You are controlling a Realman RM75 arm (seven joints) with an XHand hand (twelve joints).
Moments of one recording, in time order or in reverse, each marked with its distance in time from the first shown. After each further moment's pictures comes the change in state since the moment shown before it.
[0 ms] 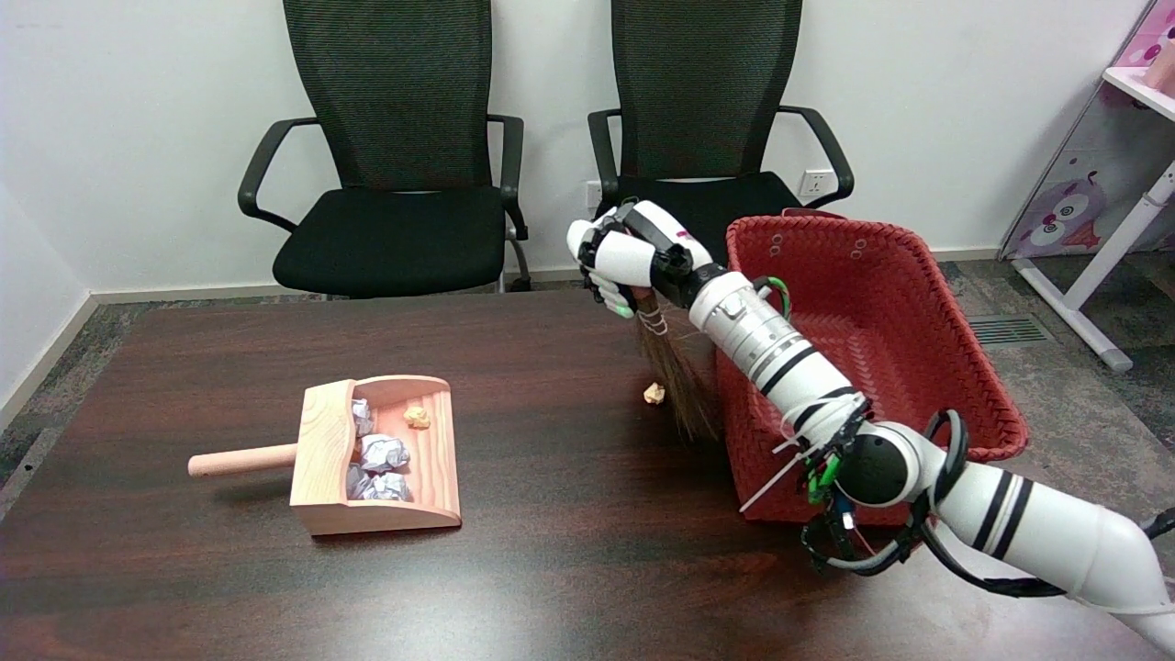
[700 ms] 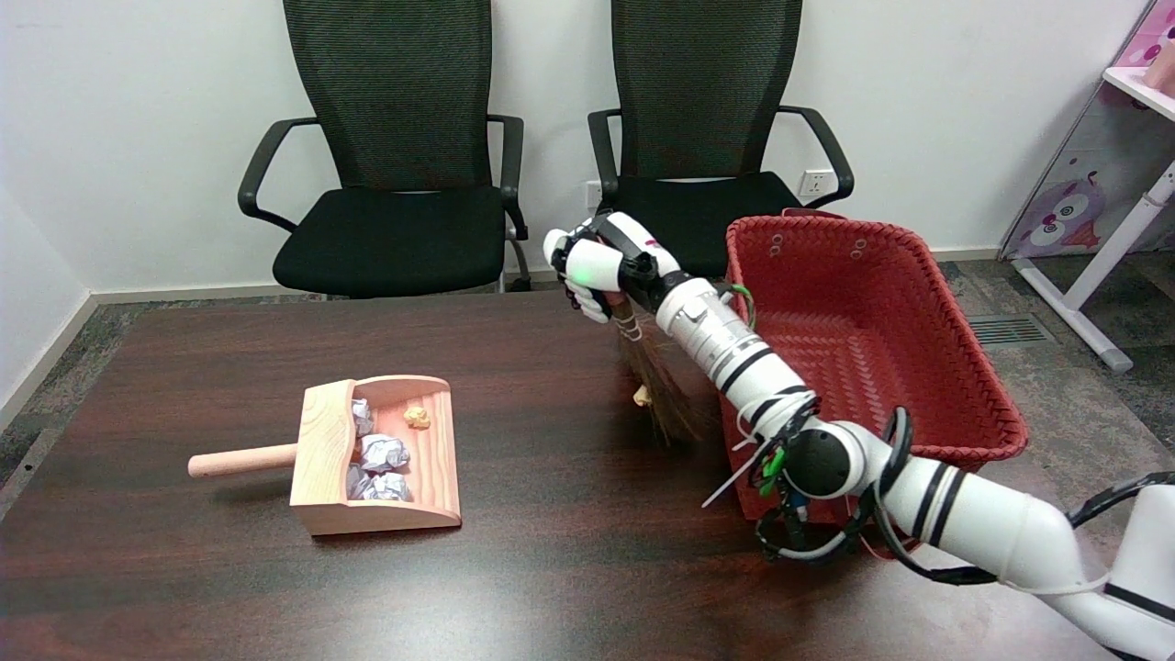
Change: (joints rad) arm 0.097 -0.116 -0.065 0.176 -0.002 -0.010 0.002
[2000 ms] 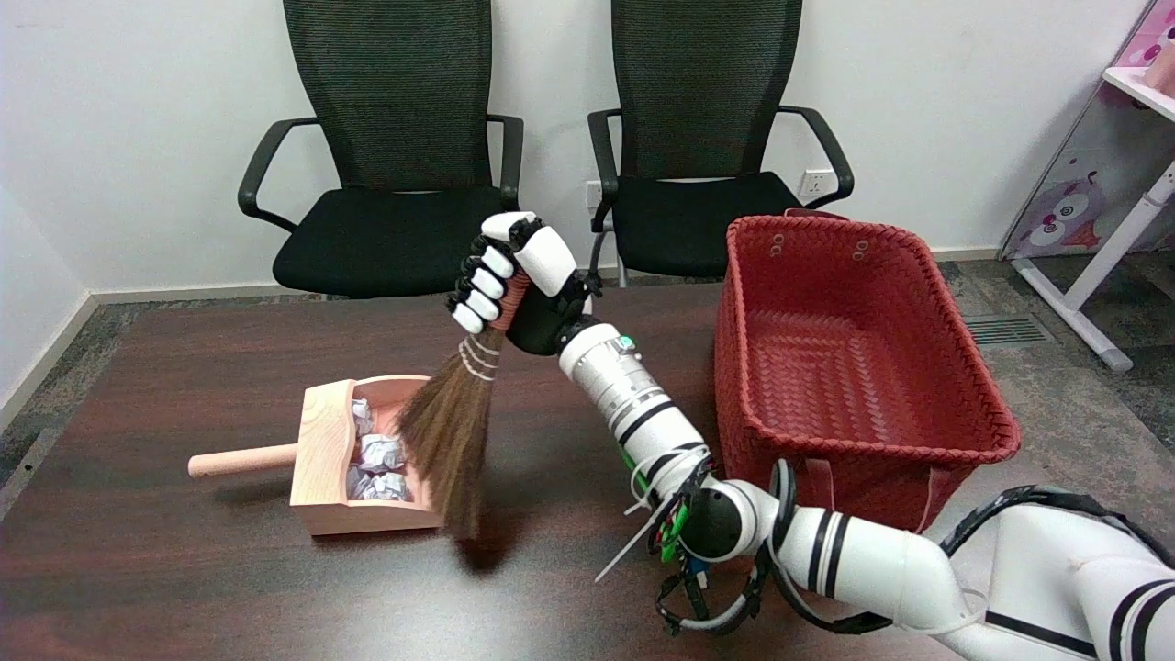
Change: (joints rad) arm 0.045 -0.266 -0.162 0.146 0.031 -0.173 0.797
